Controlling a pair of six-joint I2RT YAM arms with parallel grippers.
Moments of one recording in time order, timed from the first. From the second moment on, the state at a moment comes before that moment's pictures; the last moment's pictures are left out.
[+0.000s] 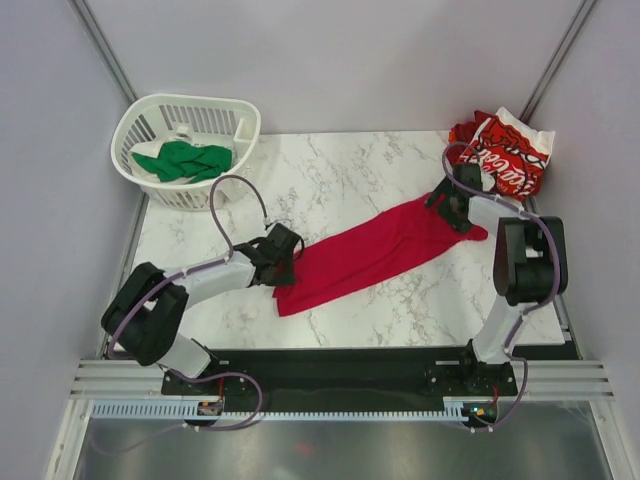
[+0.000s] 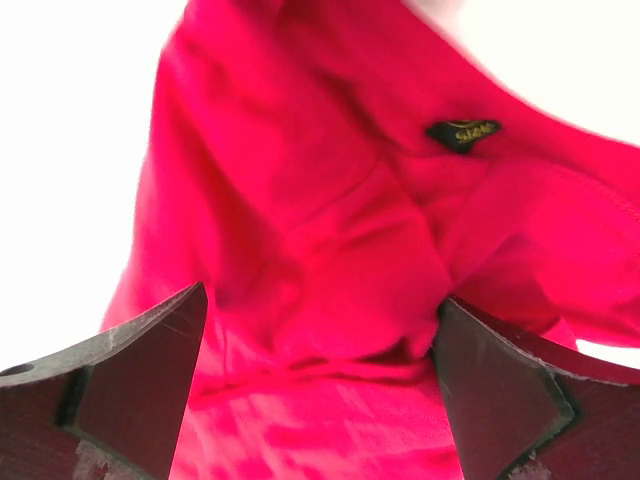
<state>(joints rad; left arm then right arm) -0.65 1.52 0.79 -0.38 -0.21 -0.59 0.00 1.81 1.10 -0.23 0.14 0.69</state>
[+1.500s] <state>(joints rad) -1.34 1.05 0.66 -0.70 -0.40 -1.15 0.31 1.22 0.98 -0.18 -0.14 0.51</state>
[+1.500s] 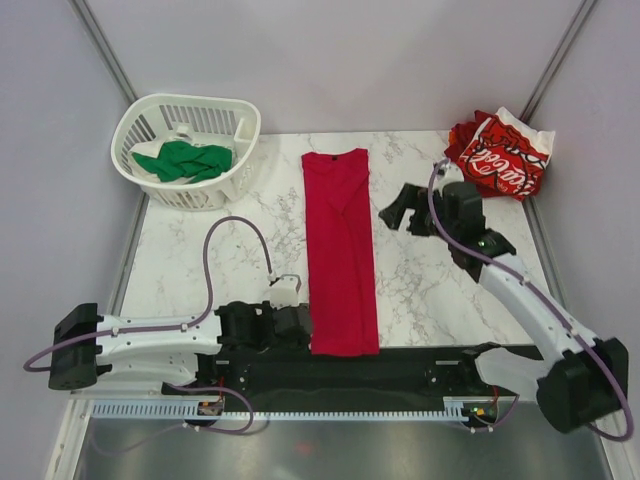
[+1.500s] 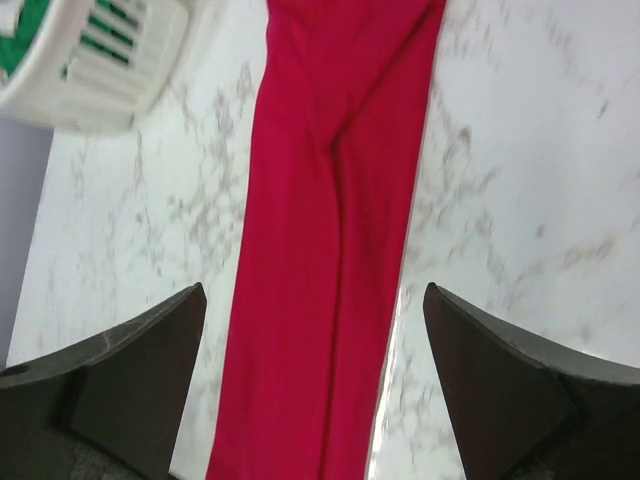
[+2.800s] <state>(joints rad) -1.43 1.23 0.58 -0.42 -0.42 -1.30 1.16 0.75 0.36 -0.51 0.07 1.01</state>
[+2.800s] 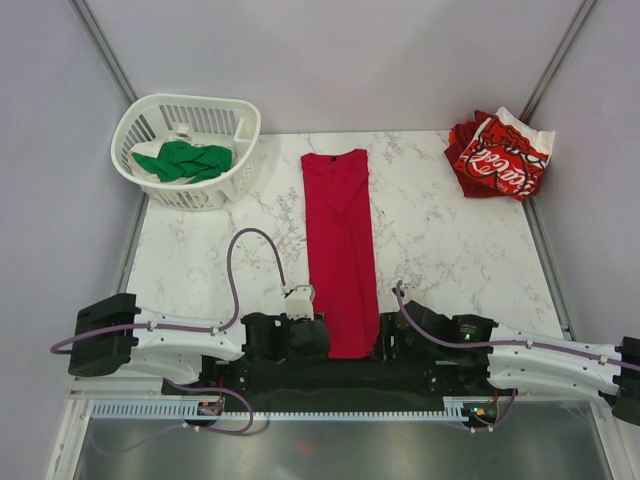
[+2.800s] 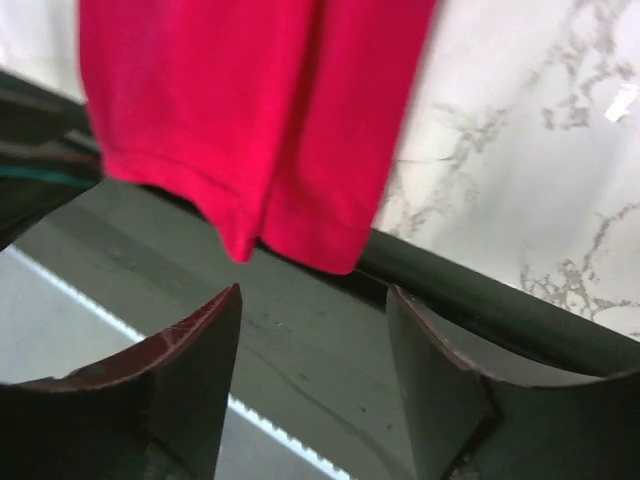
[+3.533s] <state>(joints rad) -1.48 1.21 0.57 -0.44 -0.42 -1.39 1.18 0.80 0.24 -0.32 0.20 1.15</state>
